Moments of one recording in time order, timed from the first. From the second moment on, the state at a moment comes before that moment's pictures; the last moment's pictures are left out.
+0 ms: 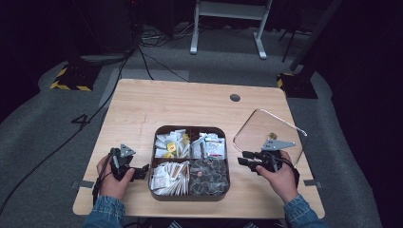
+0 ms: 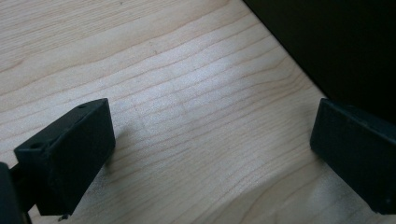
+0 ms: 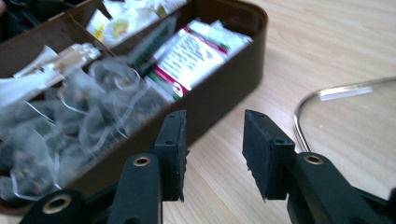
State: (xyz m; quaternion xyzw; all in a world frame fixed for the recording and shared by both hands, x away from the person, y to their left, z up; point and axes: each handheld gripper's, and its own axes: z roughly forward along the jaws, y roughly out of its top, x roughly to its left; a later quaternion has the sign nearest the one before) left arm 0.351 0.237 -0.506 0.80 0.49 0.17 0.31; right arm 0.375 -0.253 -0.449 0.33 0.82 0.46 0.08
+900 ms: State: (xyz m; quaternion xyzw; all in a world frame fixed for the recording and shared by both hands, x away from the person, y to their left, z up) left arm 0.351 0.238 -0.506 0.80 0.49 0.17 0.31; right arm 0.408 -0.163 -0.421 0.29 0.85 0.43 0.04
